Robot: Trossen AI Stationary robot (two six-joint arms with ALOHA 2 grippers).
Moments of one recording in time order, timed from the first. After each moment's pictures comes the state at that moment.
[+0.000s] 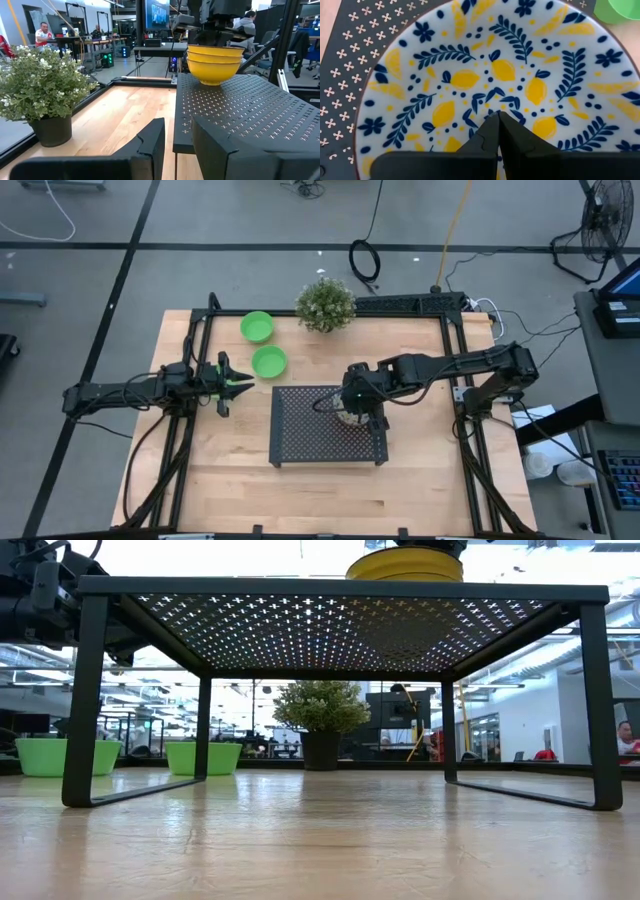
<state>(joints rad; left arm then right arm) 0.12 0.17 0.02 0.18 0.02 -0.01 0.10 1.64 1.49 -1.02 0.02 -0.21</state>
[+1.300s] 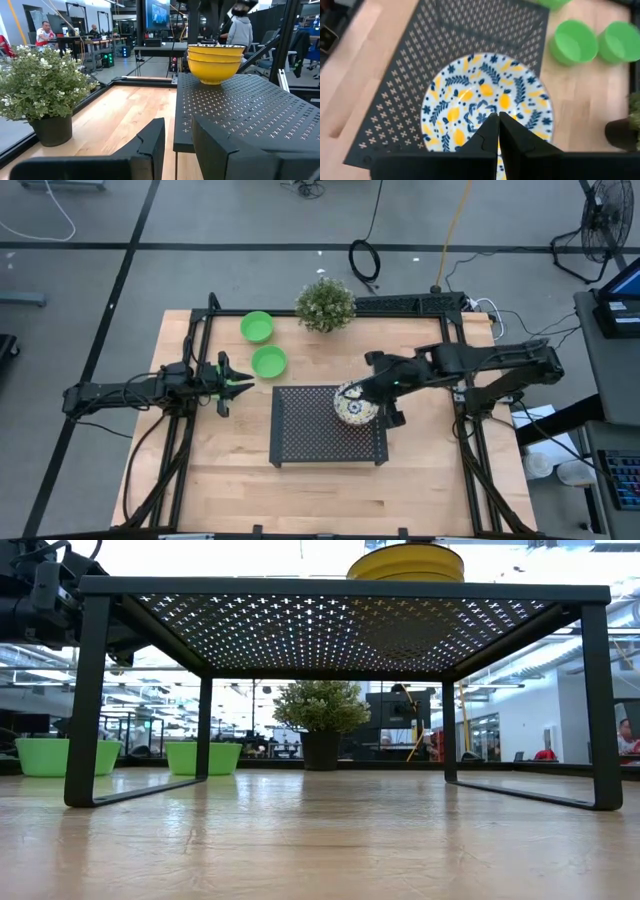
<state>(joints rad) 0.12 0.17 0.02 0.18 0.02 -0.01 0.13 1.42 1.49 -0.96 0.03 -0.20</state>
